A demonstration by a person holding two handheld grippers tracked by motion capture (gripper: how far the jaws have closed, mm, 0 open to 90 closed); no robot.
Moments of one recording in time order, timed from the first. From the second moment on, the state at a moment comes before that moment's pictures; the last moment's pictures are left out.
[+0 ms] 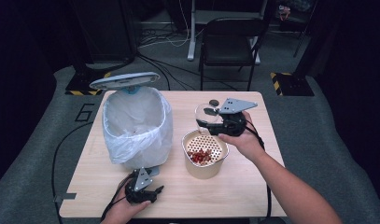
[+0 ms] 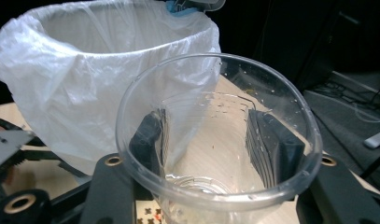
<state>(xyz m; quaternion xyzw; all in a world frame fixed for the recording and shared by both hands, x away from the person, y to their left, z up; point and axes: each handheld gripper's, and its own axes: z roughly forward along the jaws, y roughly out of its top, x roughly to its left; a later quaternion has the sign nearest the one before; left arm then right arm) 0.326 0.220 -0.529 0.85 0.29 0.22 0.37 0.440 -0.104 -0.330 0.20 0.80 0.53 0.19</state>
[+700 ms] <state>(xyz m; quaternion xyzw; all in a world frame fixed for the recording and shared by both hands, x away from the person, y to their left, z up) 0.326 0.221 -0.529 0.86 0.29 0.22 0.37 0.437 -0.091 -0.280 0.20 0.78 0.56 0.19</state>
